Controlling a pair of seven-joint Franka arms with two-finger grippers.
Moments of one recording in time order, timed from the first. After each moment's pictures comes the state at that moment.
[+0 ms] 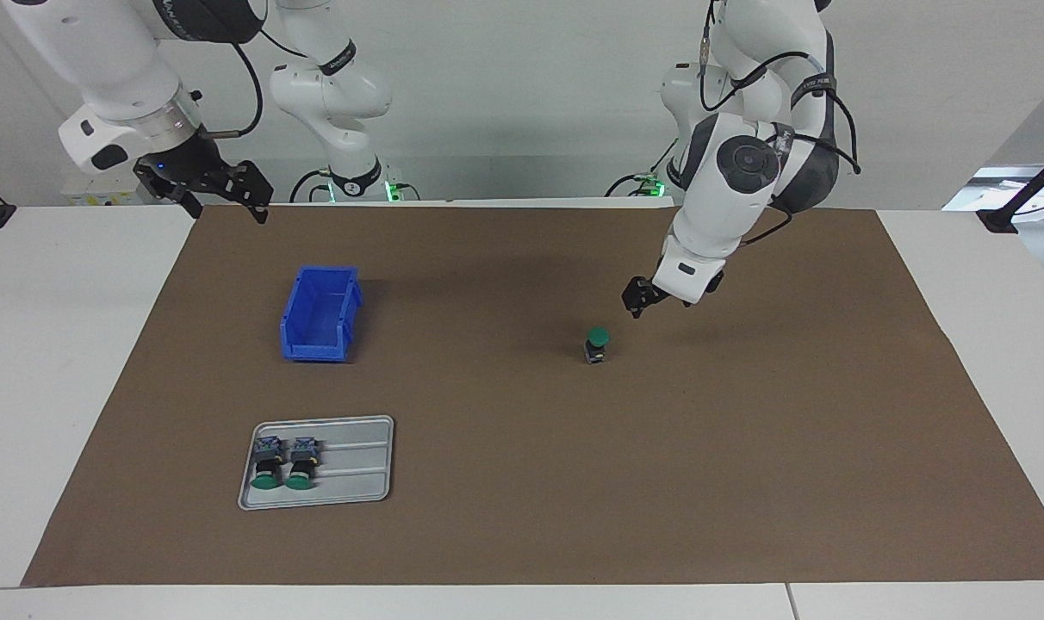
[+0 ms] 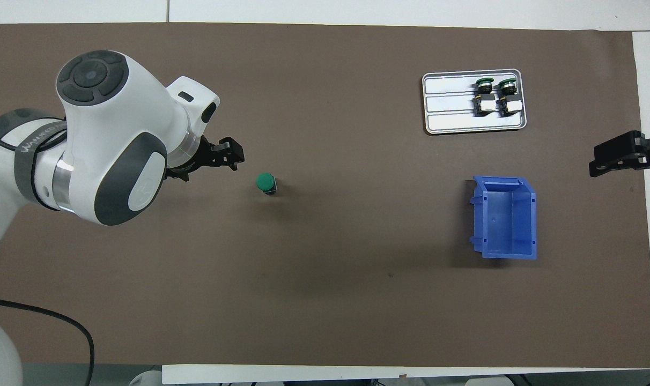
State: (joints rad) left arm -0.48 0.14 0.00 -1.81 -0.09 1.87 -0.54; right arm -0.08 -0.03 0.04 -1.57 -0.01 1.39 0.08
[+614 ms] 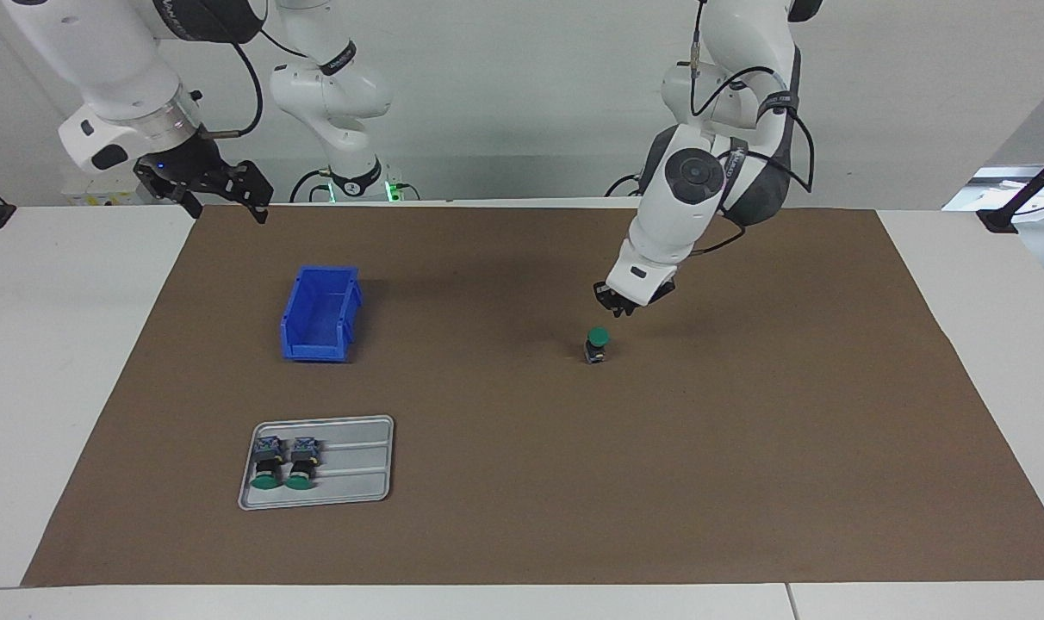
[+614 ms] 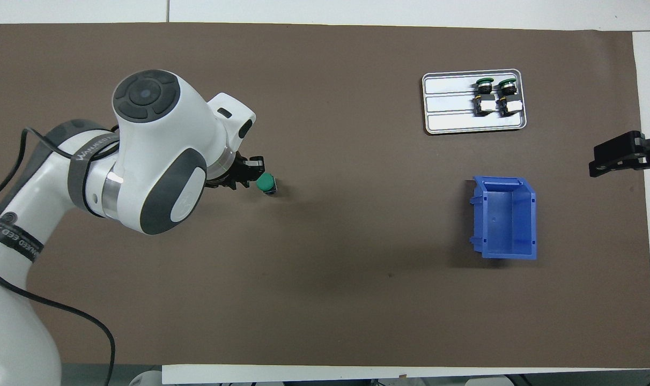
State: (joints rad) left arm -0.58 0.21 0.00 -1.82 -0.12 1.97 -0.62; right arm -0.08 -0.03 0.04 -1.57 -0.01 1.39 0.08
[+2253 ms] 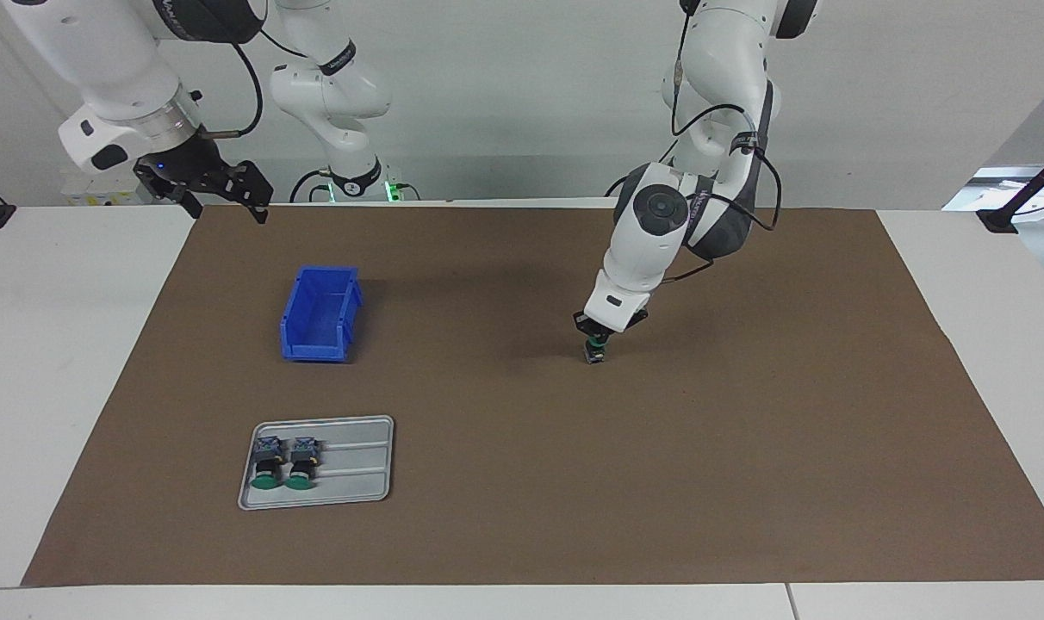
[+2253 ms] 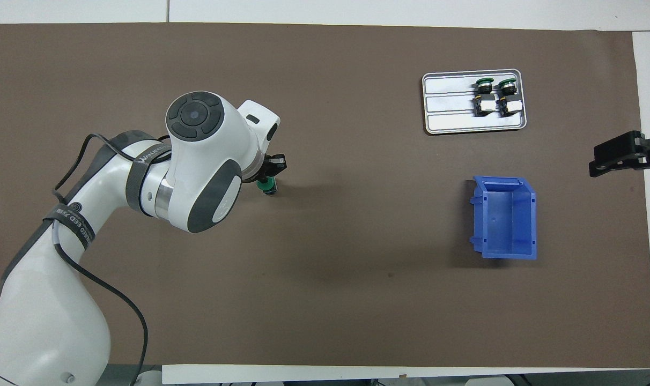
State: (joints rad) left arm -0.60 0.28 0.00 -1.86 -0.12 2.11 -0.65; right arm -0.08 -0.03 0.04 -1.57 -0.01 1.39 0.08
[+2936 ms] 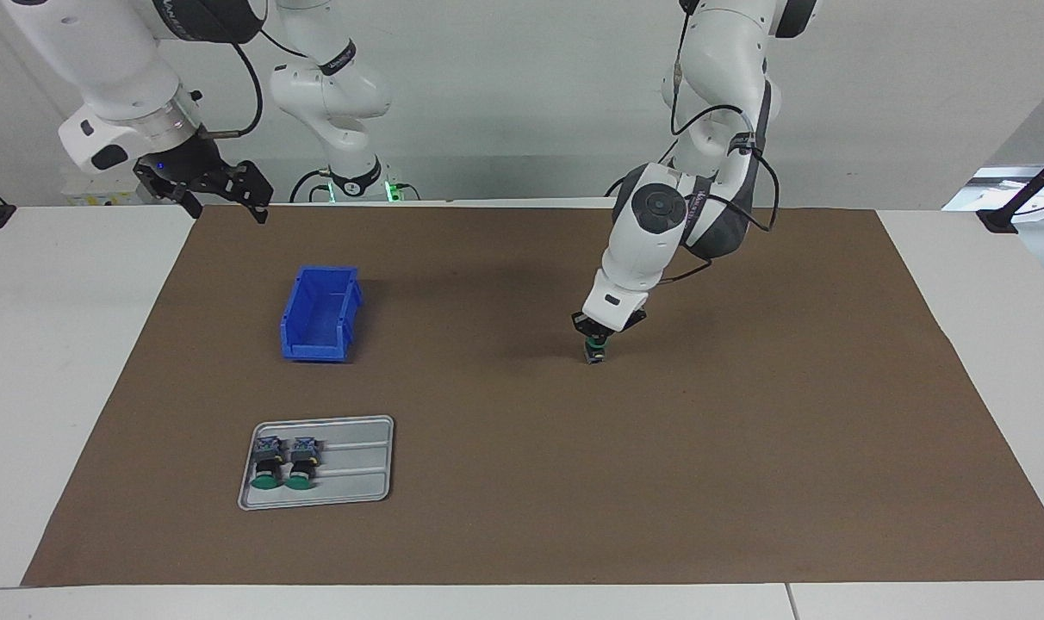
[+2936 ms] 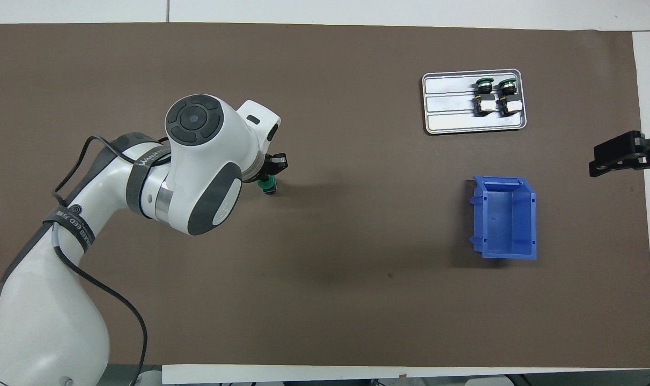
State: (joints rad) left arm -0.60 0.26 0.00 -1.86 -0.12 2.13 -0.65; right arm -0.08 -0.03 0.04 -1.57 -0.01 1.39 0.08
